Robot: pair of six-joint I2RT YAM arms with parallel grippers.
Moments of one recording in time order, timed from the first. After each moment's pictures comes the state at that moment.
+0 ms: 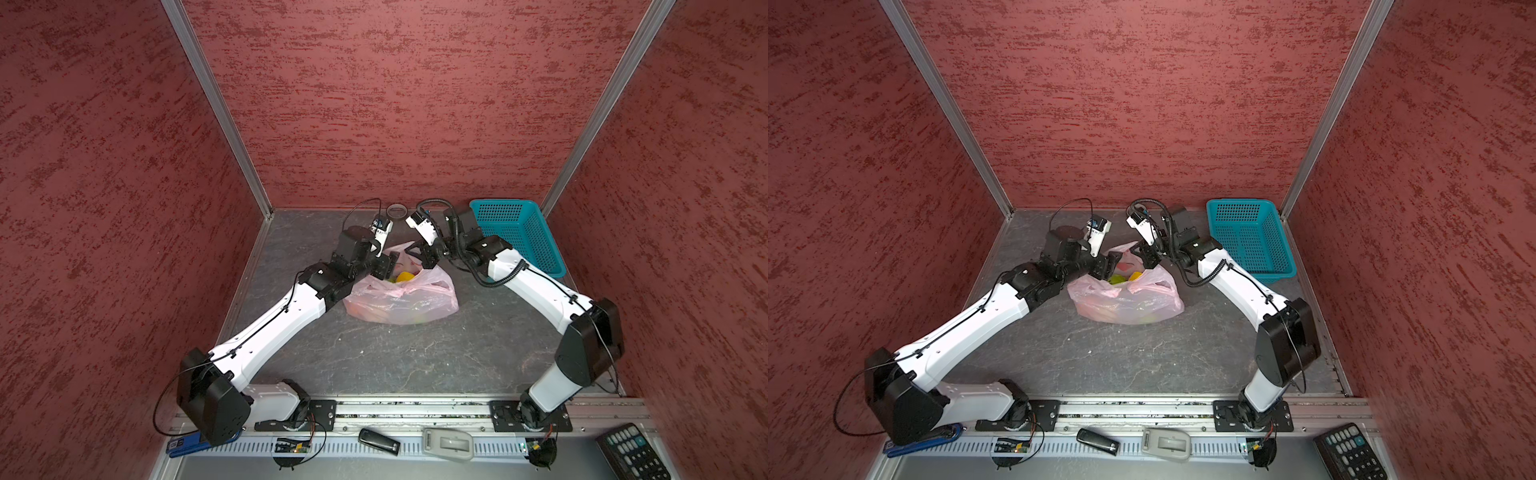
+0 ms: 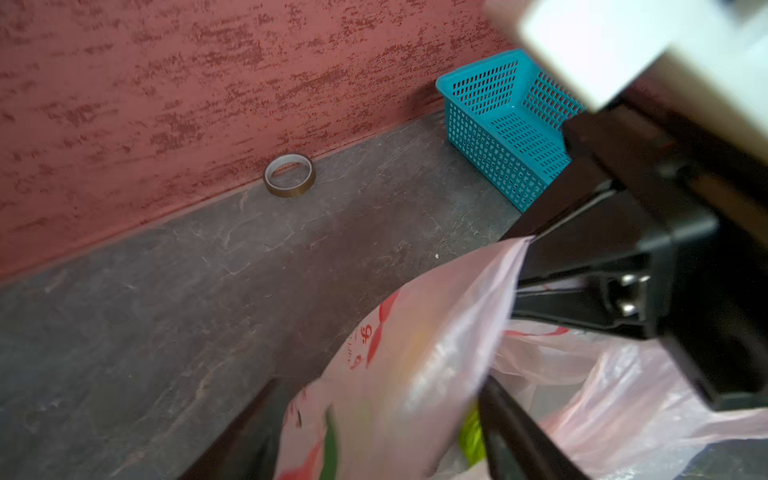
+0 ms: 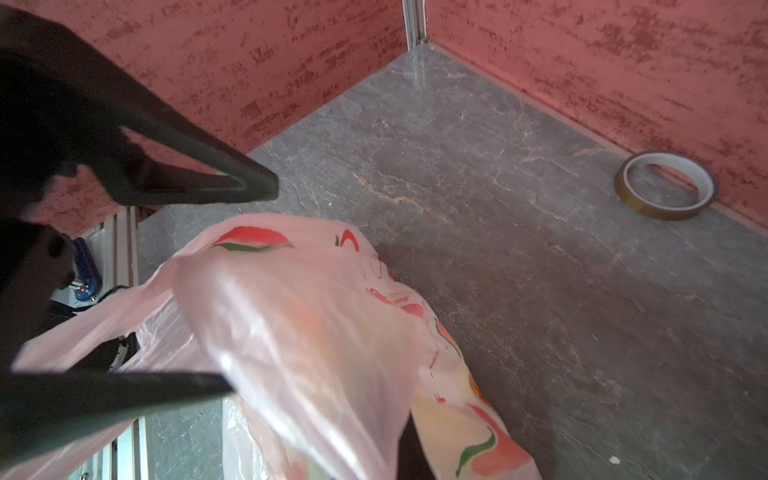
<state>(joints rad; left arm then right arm) -0.63 1.30 1.17 -0.39 -0.09 -0.07 0.53 1.63 1.44 -0.40 -0.52 -0.08</state>
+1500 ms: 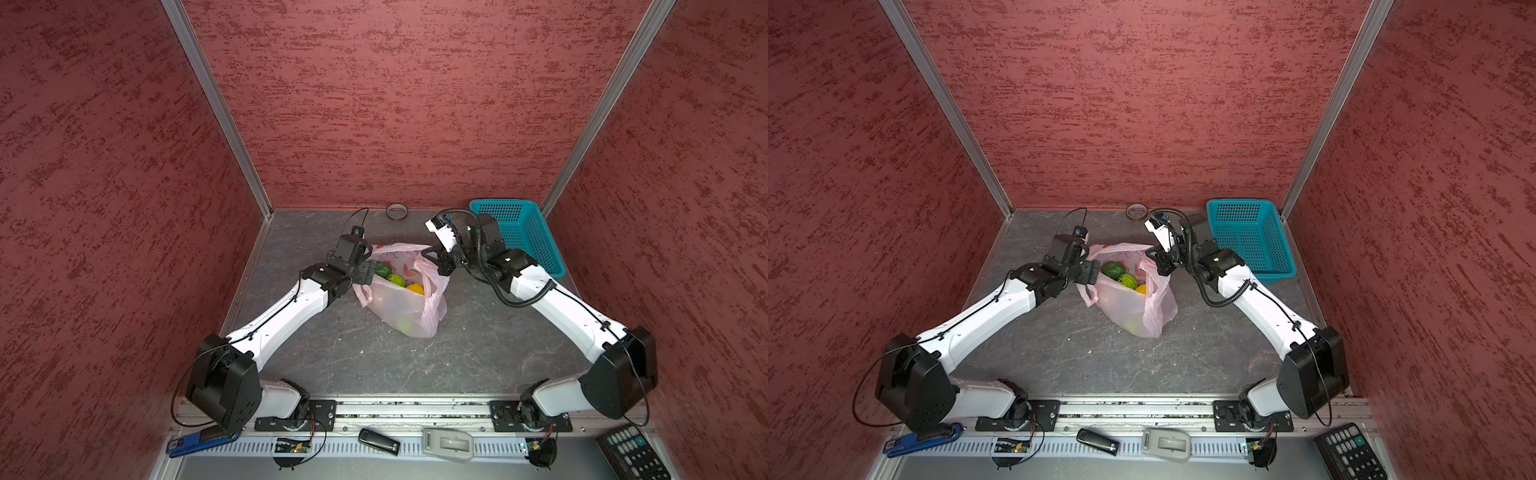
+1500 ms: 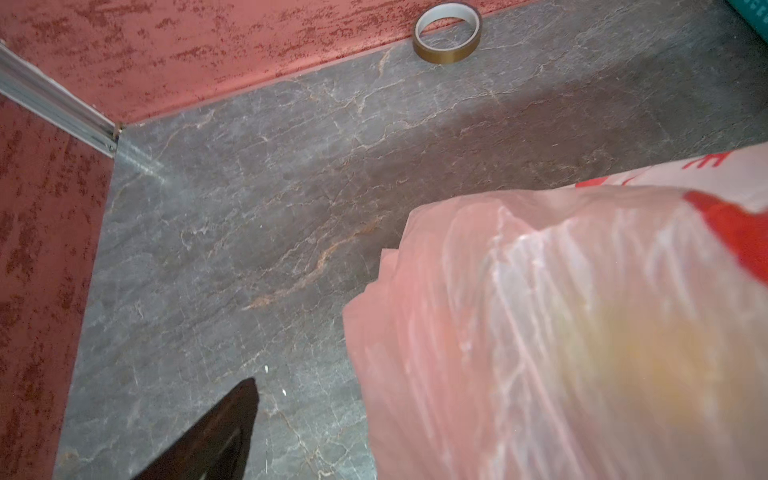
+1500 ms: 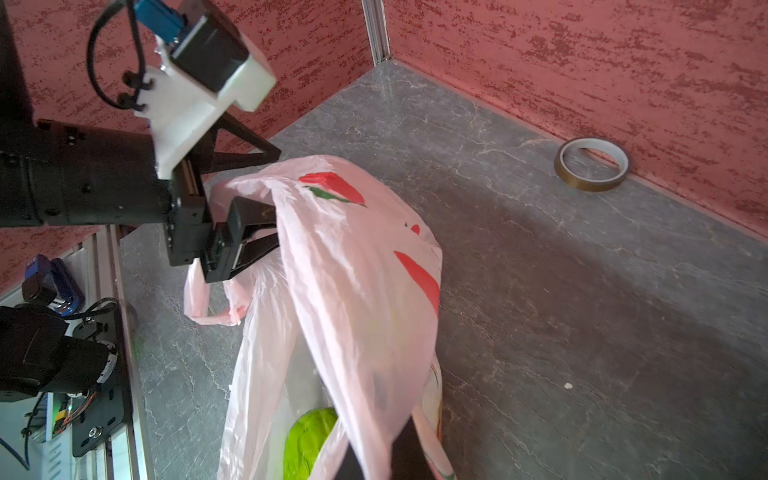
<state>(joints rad) -0.49 1.39 1.08 -0.48 -0.34 -0.10 0.49 1.45 1.26 -0.37 -0.47 -0.05</state>
